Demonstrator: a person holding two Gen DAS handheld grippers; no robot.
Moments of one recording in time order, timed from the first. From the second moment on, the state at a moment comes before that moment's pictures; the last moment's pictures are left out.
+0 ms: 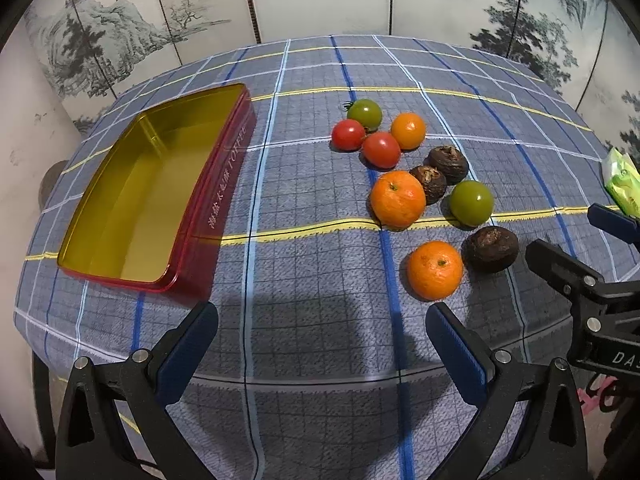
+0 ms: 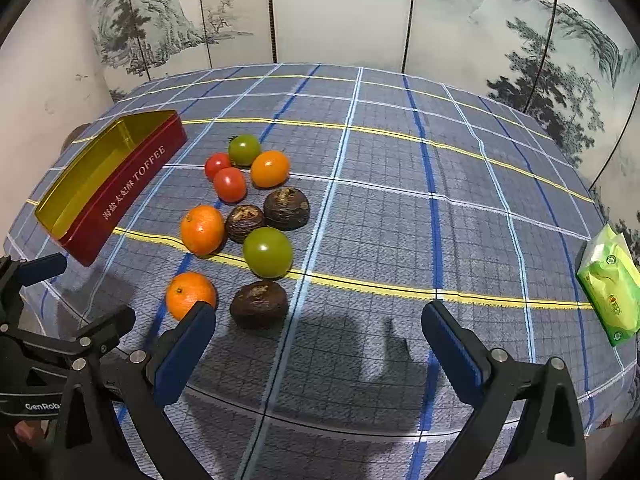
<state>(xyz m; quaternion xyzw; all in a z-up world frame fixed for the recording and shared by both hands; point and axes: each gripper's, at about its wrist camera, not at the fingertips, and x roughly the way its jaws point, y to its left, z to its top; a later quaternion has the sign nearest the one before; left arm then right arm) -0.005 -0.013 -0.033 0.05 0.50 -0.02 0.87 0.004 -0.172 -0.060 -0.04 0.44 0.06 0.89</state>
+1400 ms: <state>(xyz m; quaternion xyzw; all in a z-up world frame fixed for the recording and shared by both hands) 0.018 -0.053 -0.053 0.02 0.54 -0.10 0.84 0.019 -0.233 -0.100 -0.01 0.48 0.00 0.88</state>
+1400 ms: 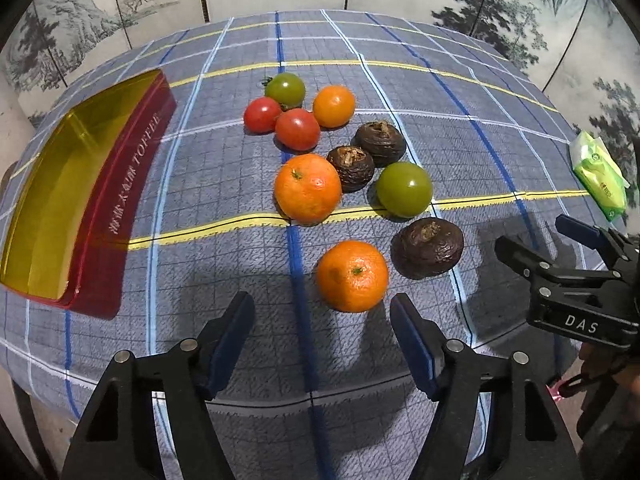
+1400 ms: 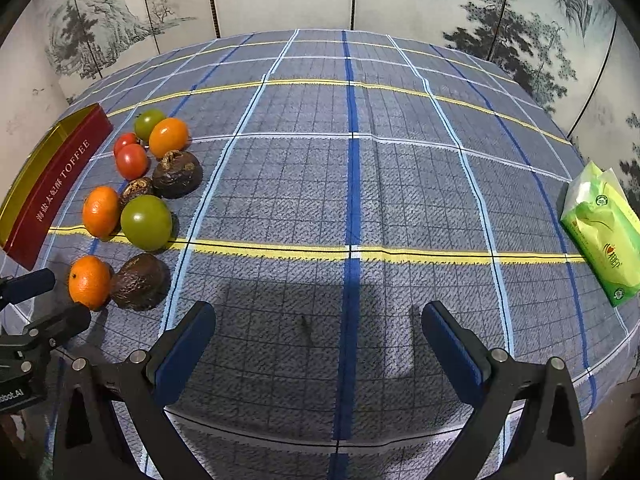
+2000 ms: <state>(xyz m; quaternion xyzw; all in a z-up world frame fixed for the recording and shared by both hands) 0.032 -0.062 -0.060 0.01 0.54 -0.13 0.83 0.018 -0.230 -0.107 -0.01 0.49 0.01 0.87</state>
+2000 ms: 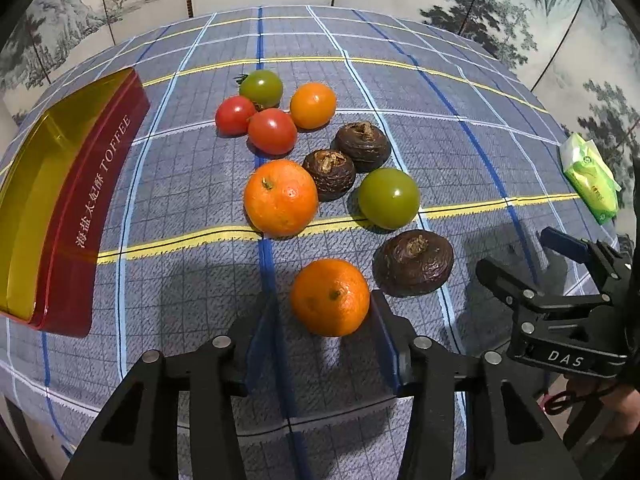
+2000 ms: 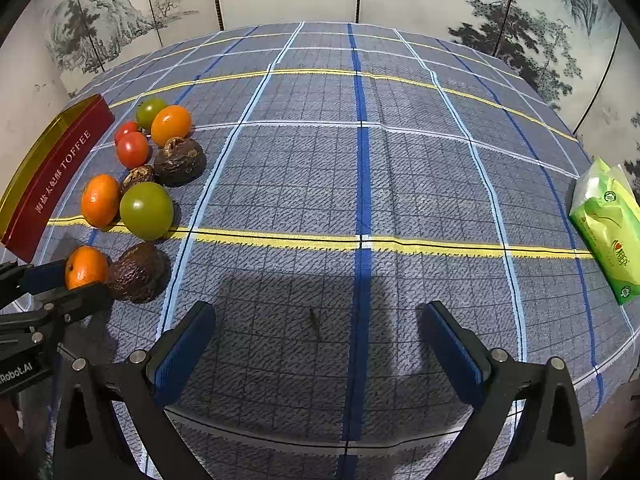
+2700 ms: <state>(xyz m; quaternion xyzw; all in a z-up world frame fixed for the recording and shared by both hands) 0.022 -0.026 -0.028 -0.01 0.52 -0.13 0.84 0.013 -0.219 -0.112 -0.02 0.50 0.01 0.87</state>
